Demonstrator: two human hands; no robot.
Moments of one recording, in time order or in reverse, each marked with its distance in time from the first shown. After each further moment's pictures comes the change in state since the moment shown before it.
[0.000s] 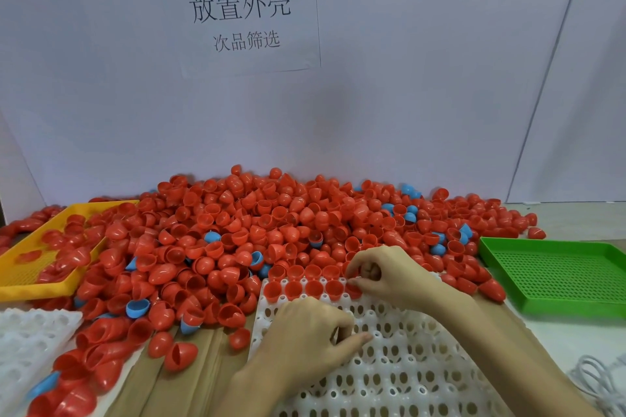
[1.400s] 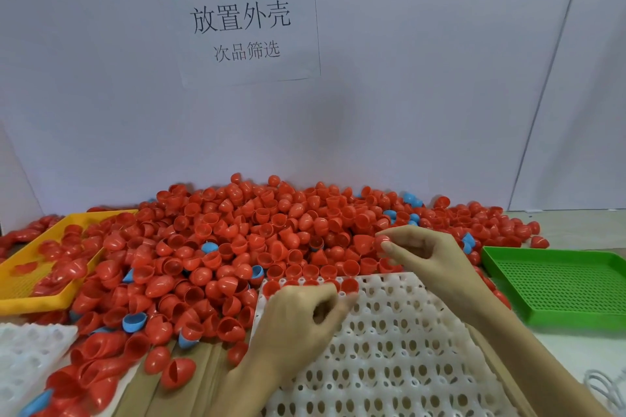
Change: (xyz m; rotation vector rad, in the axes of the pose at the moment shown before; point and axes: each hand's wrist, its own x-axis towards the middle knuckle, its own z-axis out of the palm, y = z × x) left_hand 0.013 -0.008 -0.015 -0.290 0.305 -0.065; right_hand -0.028 0.001 -0.036 0.697 0.382 0.078
